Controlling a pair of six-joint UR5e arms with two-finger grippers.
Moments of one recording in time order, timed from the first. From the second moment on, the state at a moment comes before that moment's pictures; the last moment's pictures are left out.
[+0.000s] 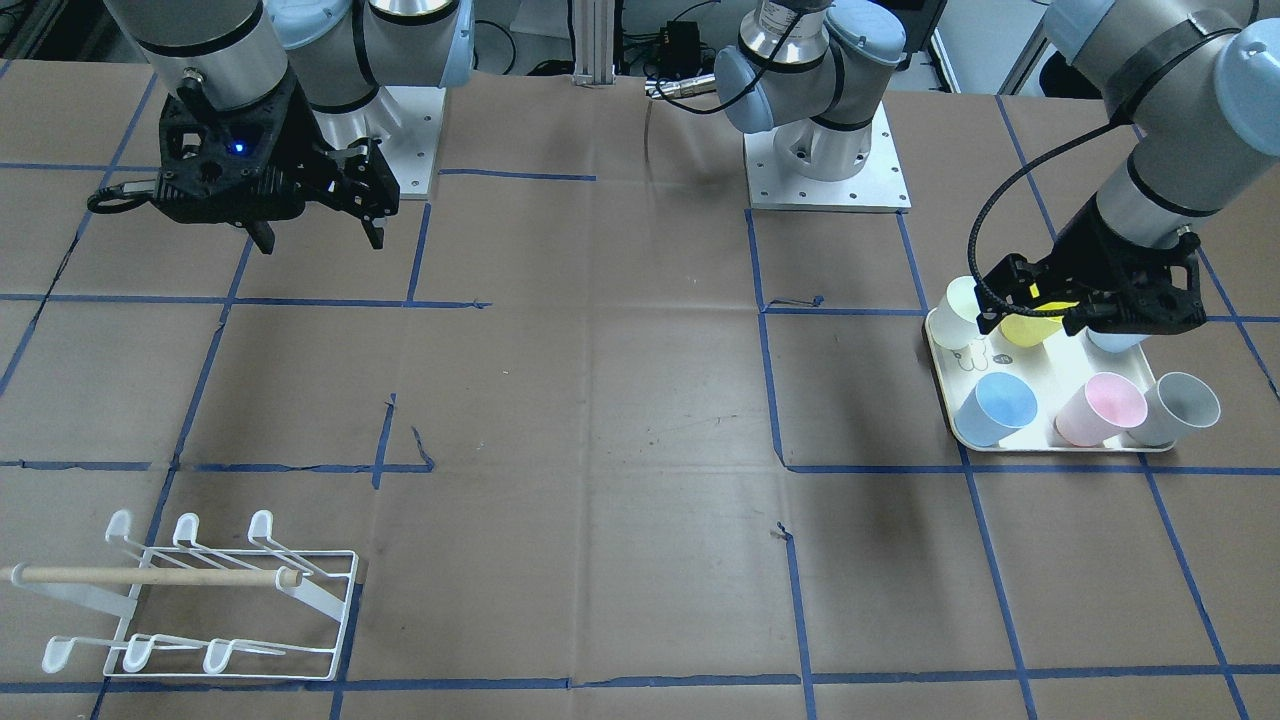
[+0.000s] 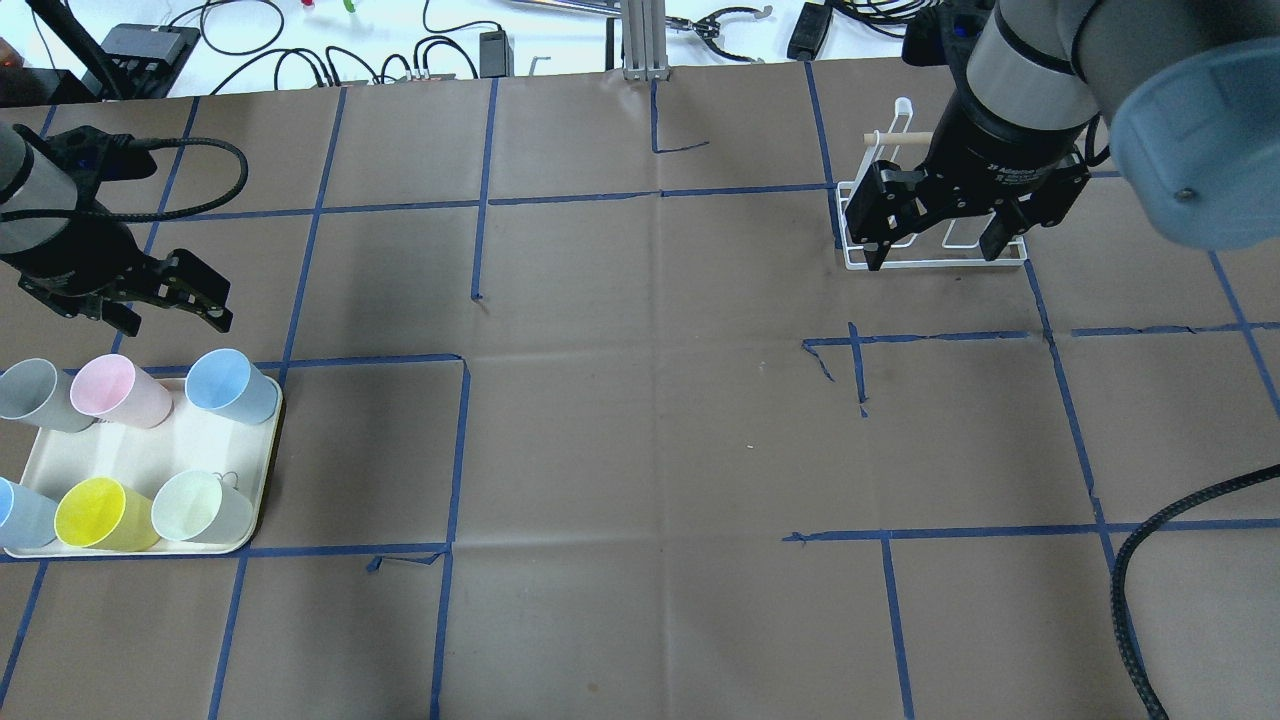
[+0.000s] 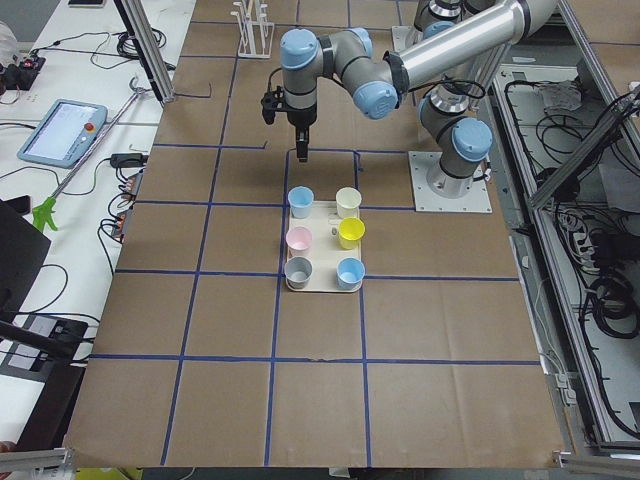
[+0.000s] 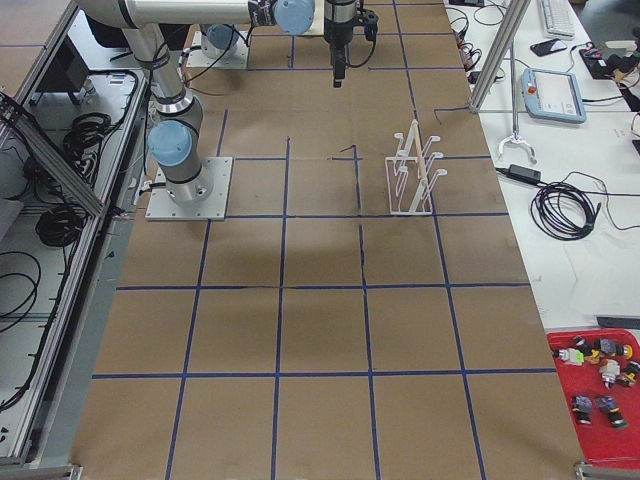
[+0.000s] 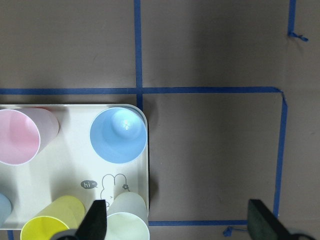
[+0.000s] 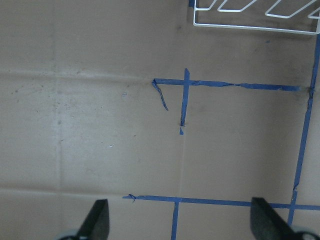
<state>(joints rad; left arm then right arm) -1.15 -1.58 -1.86 -1.27 1.57 0.42 1.59 -1.61 1.63 -1.60 -1.55 -0.04</state>
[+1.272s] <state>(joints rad) -1.13 -1.78 -2.05 -0.95 1.64 0.43 1.60 -1.62 1.89 -2.29 -1.26 0.71</state>
